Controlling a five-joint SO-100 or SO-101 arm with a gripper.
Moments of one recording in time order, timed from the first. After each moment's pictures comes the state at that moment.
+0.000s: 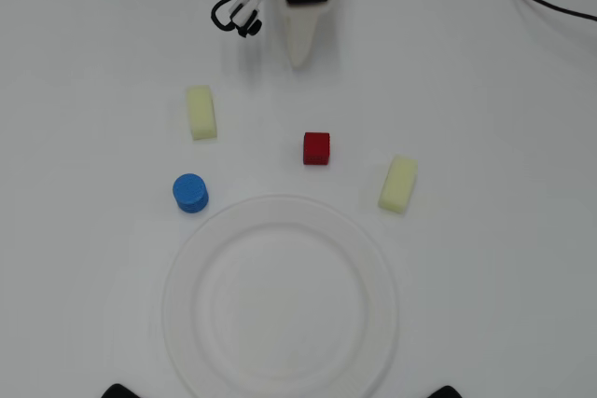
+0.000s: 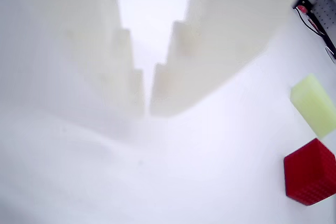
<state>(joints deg) -9.8 187.3 175.6 74.5 -8.1</state>
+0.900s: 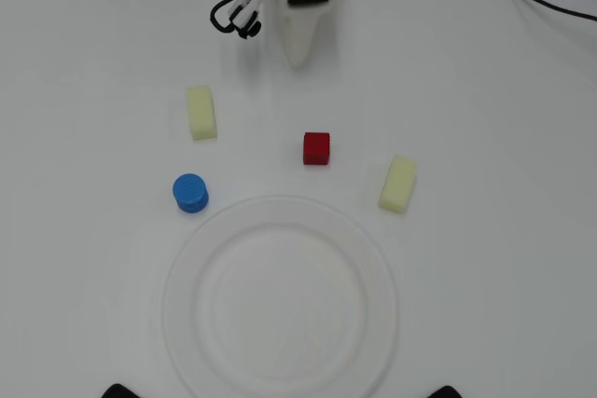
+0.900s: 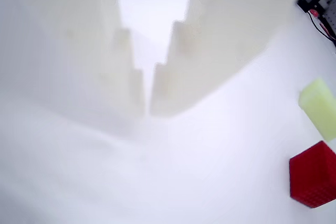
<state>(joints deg) -7.0 181.7 165.8 75.0 -11.1</state>
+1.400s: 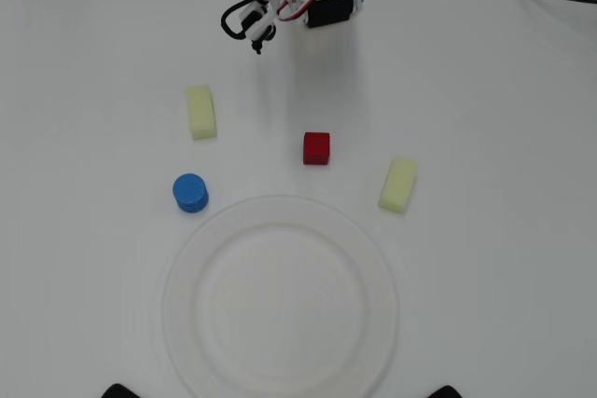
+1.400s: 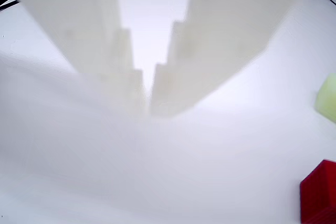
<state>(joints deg) -14.2 118.8 124.1 74.5 -3.1</state>
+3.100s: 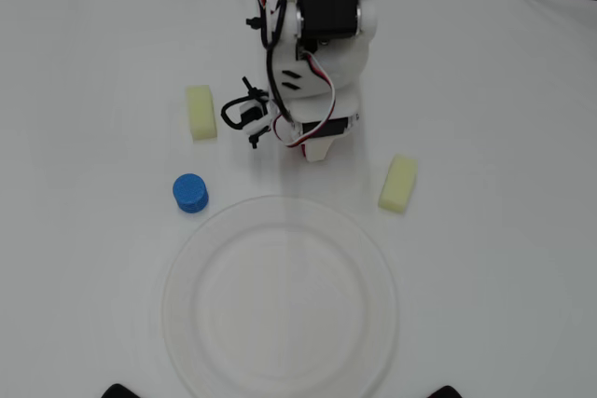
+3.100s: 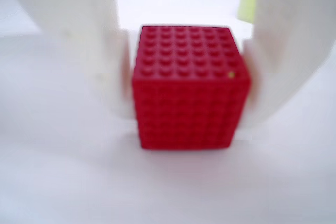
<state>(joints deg) -11.2 80.3 98.5 64.4 -1.2</state>
